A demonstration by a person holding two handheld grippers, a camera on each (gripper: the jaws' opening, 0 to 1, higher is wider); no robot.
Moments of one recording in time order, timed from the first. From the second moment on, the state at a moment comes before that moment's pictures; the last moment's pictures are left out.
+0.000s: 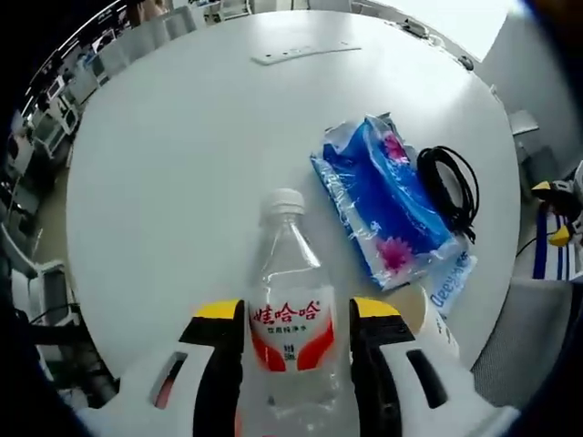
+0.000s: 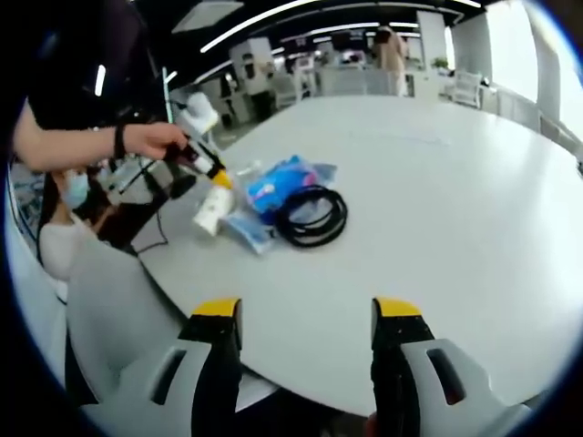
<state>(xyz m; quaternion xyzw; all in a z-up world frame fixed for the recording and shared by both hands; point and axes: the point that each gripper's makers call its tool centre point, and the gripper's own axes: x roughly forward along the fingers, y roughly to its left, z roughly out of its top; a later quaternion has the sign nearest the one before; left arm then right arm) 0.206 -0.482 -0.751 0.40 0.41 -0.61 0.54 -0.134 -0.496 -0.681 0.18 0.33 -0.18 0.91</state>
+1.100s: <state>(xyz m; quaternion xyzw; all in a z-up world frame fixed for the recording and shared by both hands) 0.222 -0.487 -0.724 0.31 0.37 -0.64 0.60 -0.132 -0.496 -0.680 0.18 0.33 -0.18 0.91</state>
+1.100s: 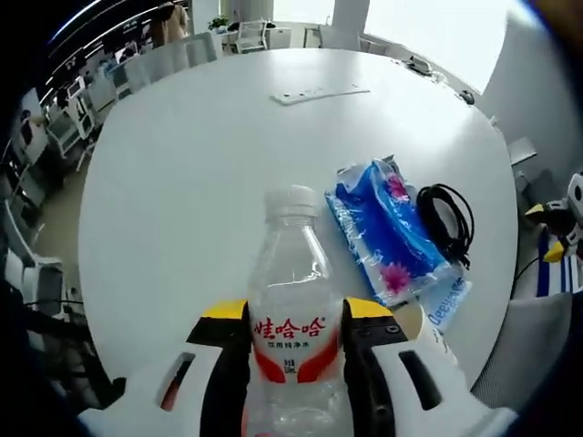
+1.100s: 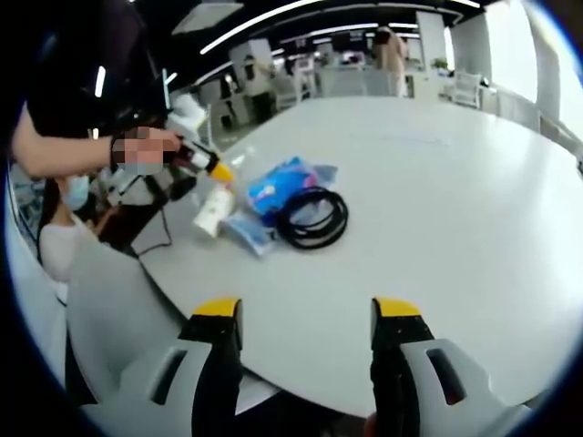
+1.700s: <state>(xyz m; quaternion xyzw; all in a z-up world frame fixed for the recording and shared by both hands) 0.231 -0.474 -0.704 0.27 0.33 -0.63 0.65 -0.129 -0.493 -0.680 0.18 0.33 -0.18 0.91</state>
